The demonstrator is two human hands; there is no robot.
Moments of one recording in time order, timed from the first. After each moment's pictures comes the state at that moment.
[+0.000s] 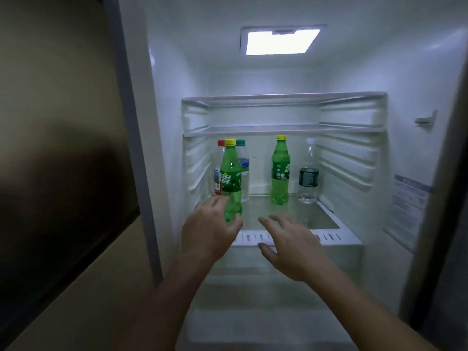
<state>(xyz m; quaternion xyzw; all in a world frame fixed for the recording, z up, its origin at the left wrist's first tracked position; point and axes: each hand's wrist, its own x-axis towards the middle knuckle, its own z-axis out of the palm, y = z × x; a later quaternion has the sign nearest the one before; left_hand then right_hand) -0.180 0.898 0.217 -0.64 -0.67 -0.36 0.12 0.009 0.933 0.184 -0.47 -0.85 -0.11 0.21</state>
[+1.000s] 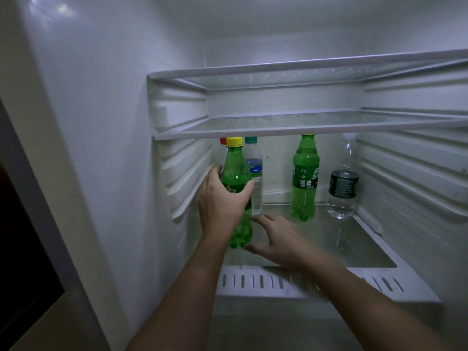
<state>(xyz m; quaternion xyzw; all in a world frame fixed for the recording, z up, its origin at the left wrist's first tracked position) -0.189 1.069 0.243 -0.49 -0.66 -0.57 0.01 -0.051 1.117 0.171 -0.41 -0.88 0.07 0.22</state>
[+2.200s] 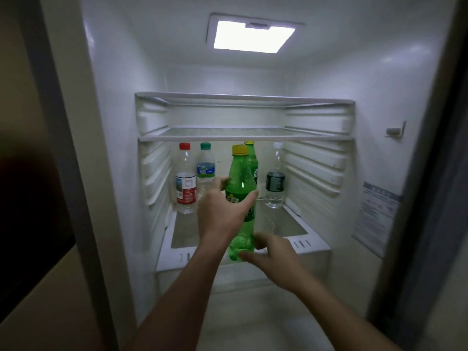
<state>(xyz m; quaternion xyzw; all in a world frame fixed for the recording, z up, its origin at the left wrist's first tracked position) -0.120 0.970 0.250 -0.60 -0.53 -0.59 -0.11 0.021 0.972 0.170 -0.51 -0.76 0.19 0.36</state>
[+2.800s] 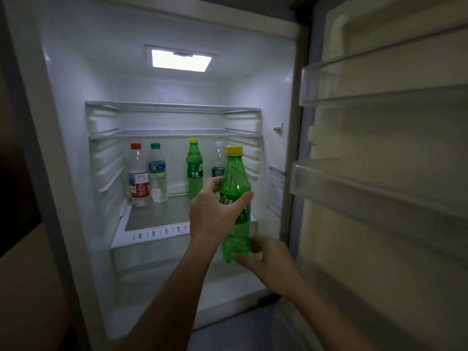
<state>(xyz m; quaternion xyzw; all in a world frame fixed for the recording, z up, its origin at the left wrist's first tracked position) -0.023 0.837 0.256 -0.65 -0.45 -0.59 -0.18 0.120 0.812 0.174 -0.57 -0.71 0.14 0.40</state>
